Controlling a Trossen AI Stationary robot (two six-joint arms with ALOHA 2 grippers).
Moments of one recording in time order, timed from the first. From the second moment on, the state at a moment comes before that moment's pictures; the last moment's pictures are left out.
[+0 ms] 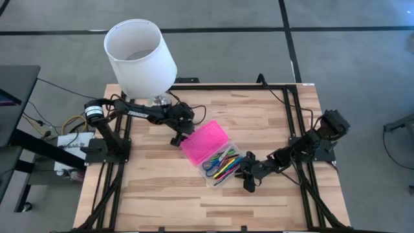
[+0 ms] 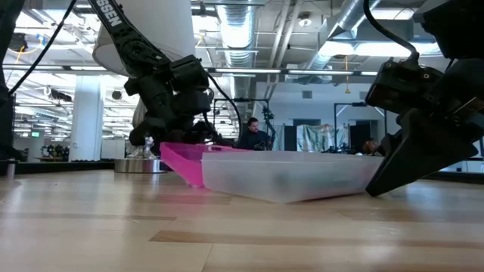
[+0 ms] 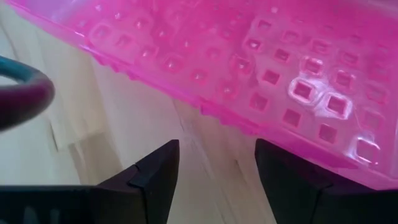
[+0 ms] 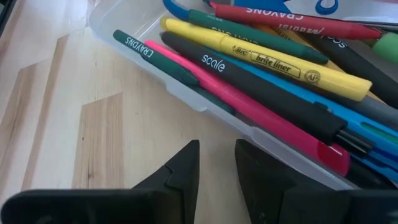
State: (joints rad) left arm 0.37 1.71 0.80 -0.10 0.34 0.71; right arm 0.49 1.66 0.44 0.45 0.27 0.62
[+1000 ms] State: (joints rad) left arm 0.35 1.71 0.81 -0.08 0.41 0.80; right arm 0.49 1.66 0.44 0.45 0.26 0.62
